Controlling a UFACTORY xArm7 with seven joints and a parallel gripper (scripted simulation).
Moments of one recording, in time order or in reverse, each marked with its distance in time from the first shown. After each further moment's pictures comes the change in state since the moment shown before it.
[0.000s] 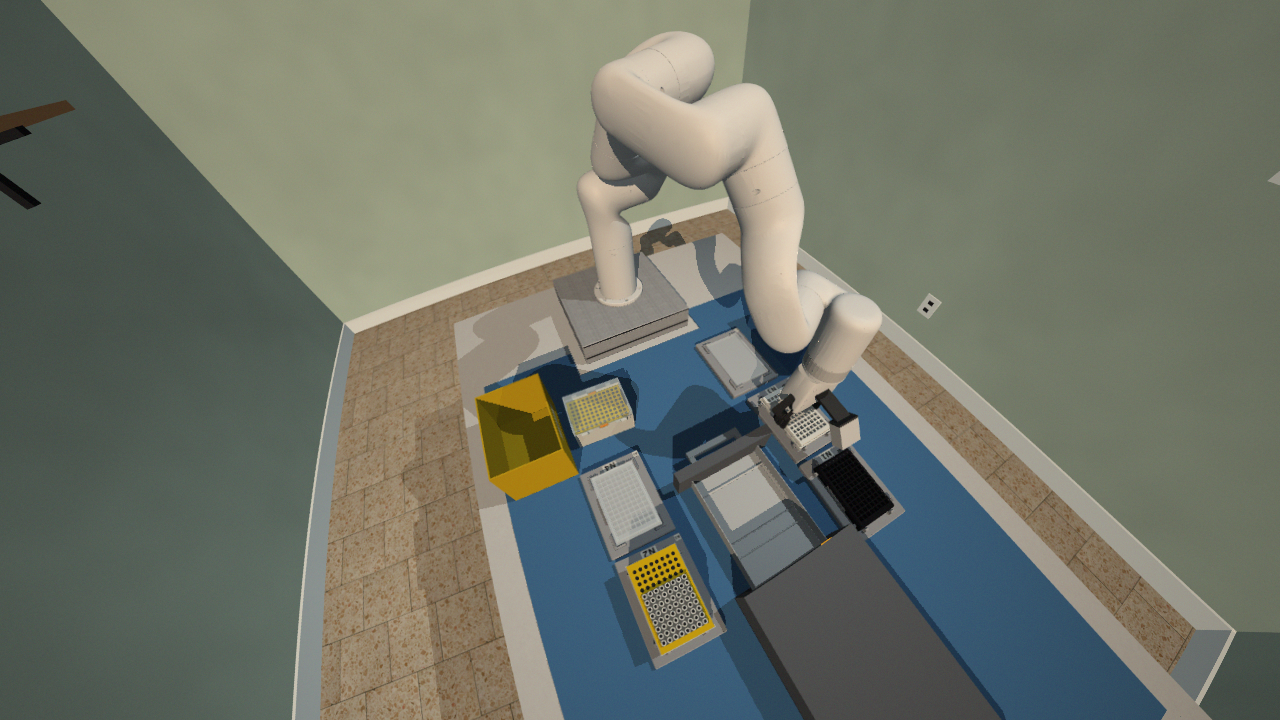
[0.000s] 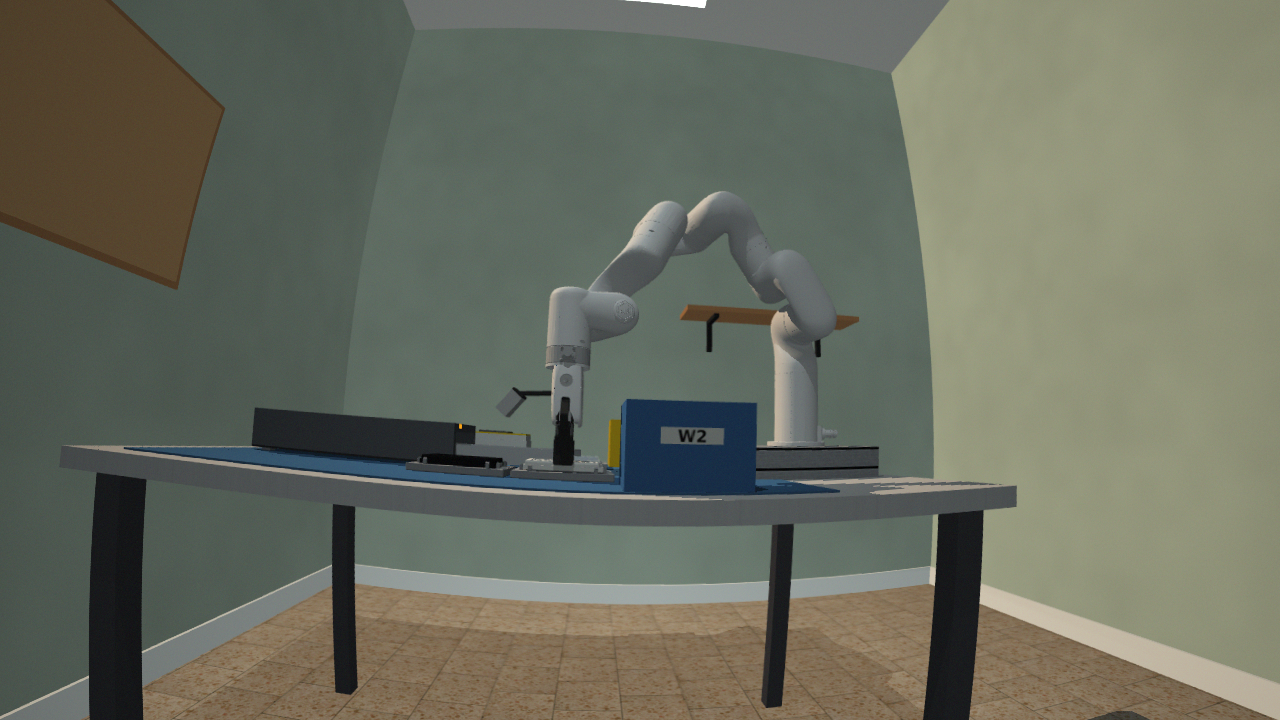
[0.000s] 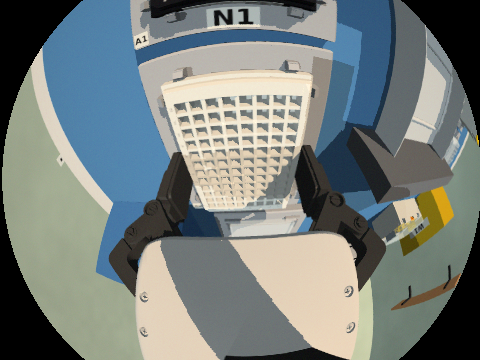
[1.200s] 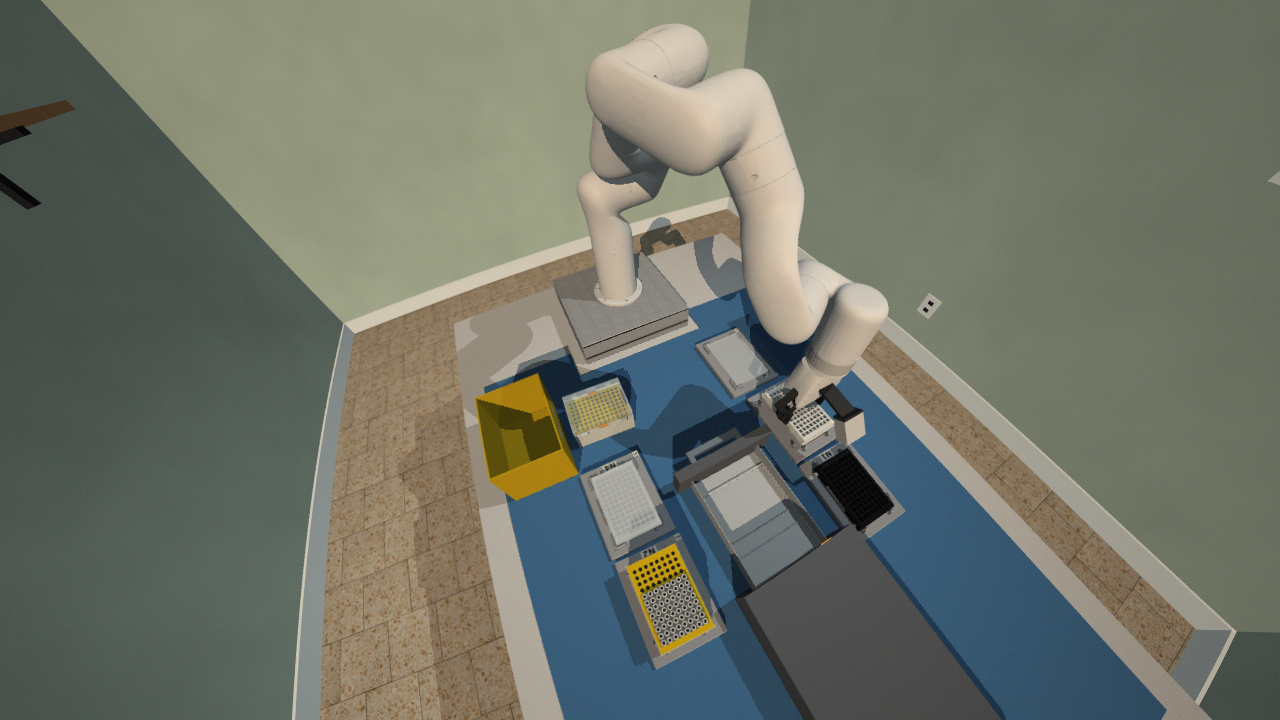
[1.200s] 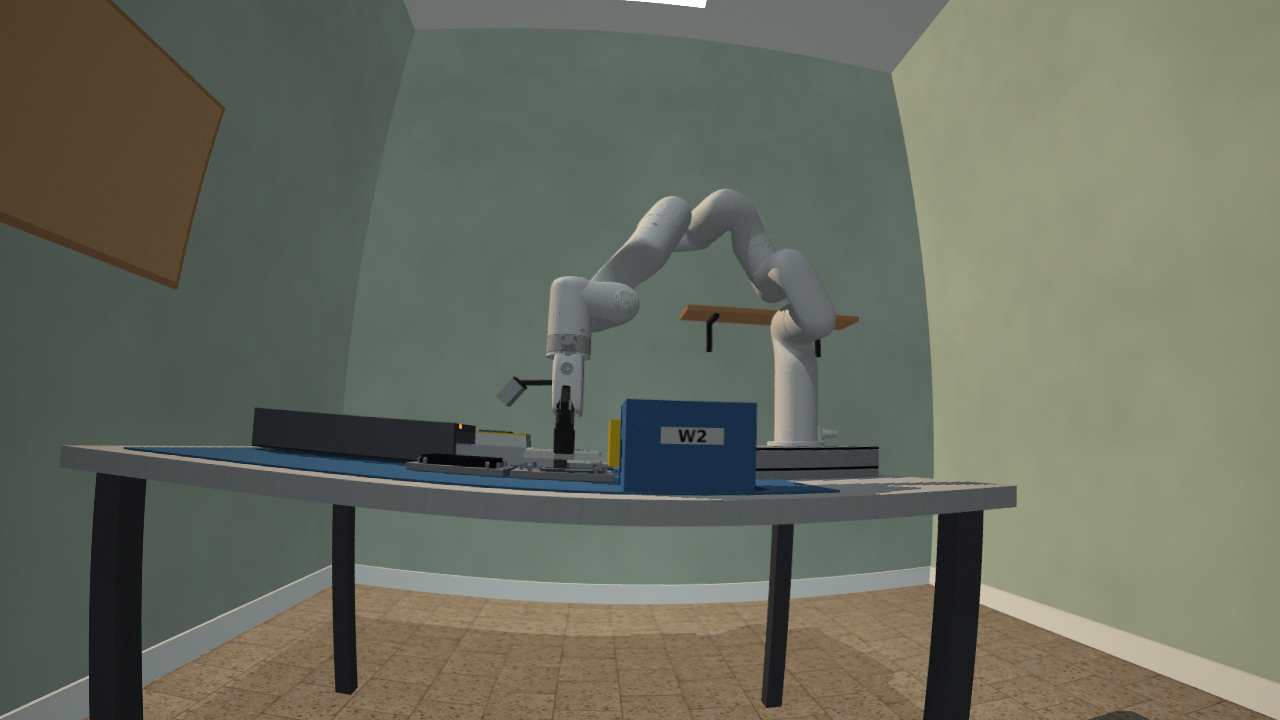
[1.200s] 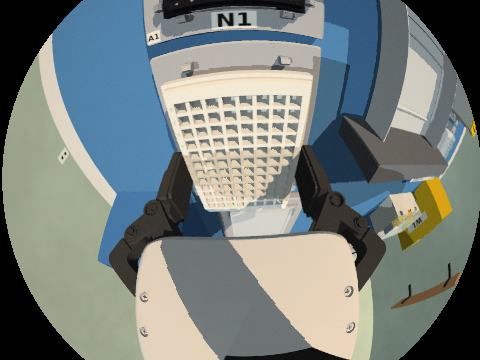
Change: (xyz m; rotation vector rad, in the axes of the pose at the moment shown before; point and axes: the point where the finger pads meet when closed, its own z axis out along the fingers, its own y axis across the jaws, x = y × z) arm 0.000 0.000 -0.018 0.000 0.000 0.000
